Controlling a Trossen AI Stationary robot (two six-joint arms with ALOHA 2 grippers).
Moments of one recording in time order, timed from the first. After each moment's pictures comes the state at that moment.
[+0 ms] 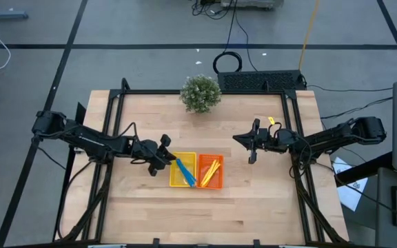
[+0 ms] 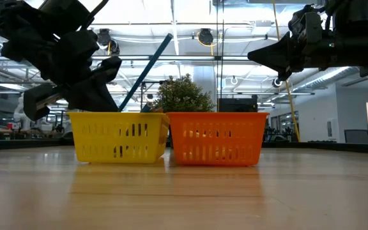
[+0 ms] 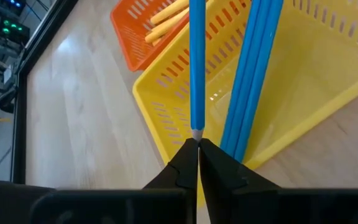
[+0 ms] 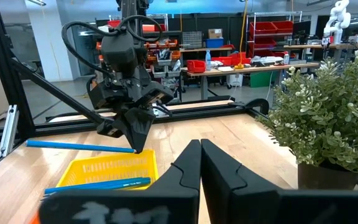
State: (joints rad) left arm -0.10 1.27 0.42 0.21 -0.11 0.72; right arm -0.02 1.10 0.13 1.02 0.16 0.06
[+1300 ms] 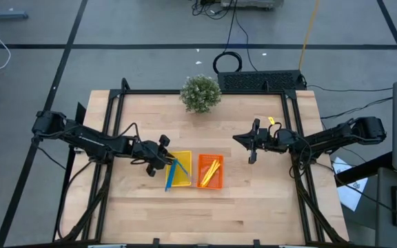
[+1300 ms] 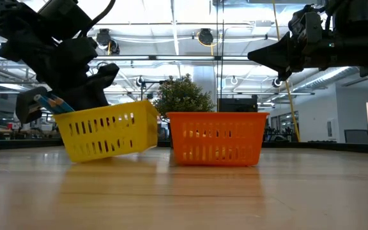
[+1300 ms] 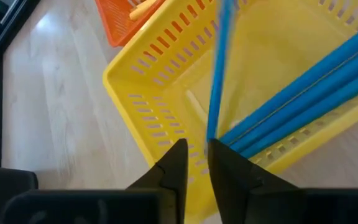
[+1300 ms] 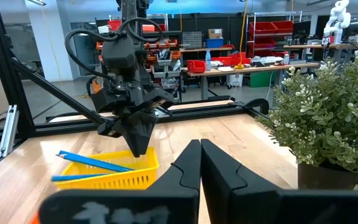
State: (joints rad) left arm -0.10 1.27 0.42 0.13 -0.11 0.67; right arm -0.02 1.10 0.13 1.02 0.16 0.06
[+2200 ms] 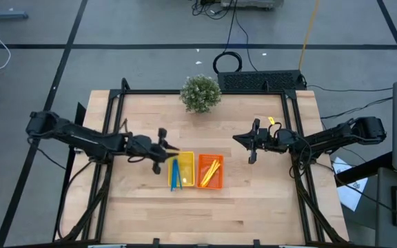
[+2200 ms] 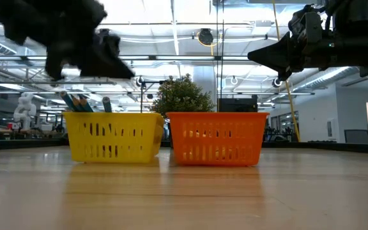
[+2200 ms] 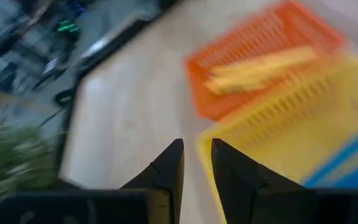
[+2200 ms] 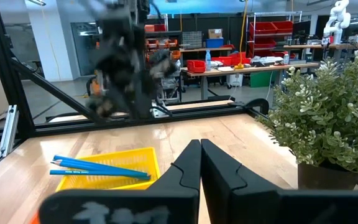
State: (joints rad) left arm -0.11 1.17 0.45 0.26 -0.16 0.55; right arm -0.02 1.10 0.13 1.02 0.16 0.06
